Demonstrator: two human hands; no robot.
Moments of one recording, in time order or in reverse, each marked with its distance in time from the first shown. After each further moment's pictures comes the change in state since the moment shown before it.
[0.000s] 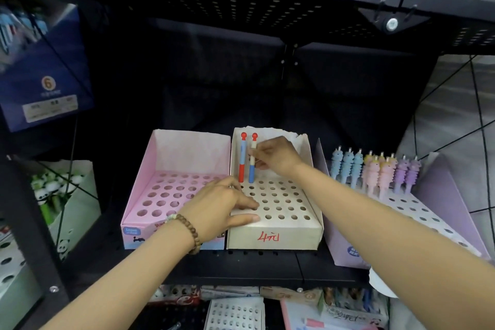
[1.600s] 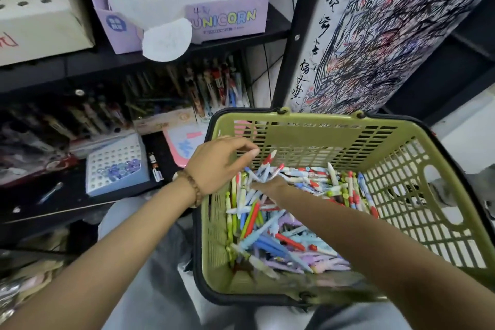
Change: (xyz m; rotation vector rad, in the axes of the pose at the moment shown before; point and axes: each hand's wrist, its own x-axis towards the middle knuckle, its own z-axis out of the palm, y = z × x) left_hand -0.052 0.282 0.215 -0.527 -0.276 0.188; right_hand -0.407 0.342 -0.008 0.267 0.001 1.277
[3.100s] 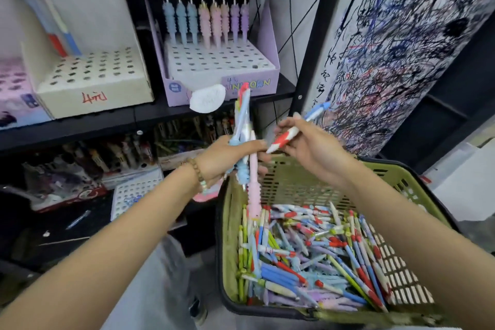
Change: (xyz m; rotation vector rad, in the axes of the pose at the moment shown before) left_hand 0.005 0.054 -0.084 -0.936 -0.043 -0.332; right_hand -0.184 -0.112 -0.091 0.662 -0.276 -0.857
